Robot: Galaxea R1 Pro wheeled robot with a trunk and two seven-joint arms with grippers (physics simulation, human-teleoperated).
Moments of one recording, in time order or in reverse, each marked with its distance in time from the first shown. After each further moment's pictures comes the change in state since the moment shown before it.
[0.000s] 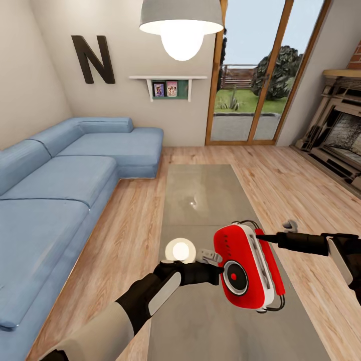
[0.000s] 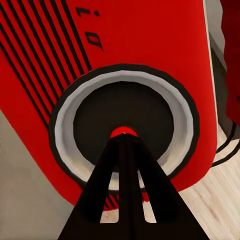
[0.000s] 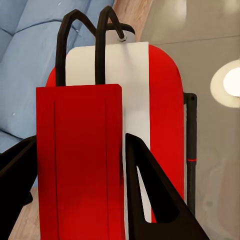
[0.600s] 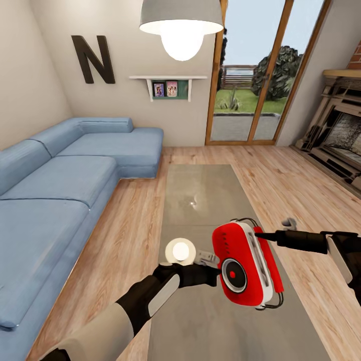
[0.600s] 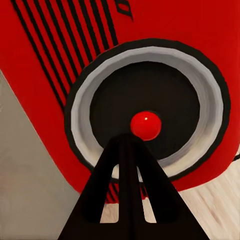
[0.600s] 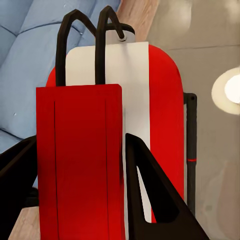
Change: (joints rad) left arm 0.000 0.000 0.000 0.051 0.010 -0.035 0.000; right arm 0.000 0.004 0.000 -0.035 -0.003 0.003 0.000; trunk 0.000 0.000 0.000
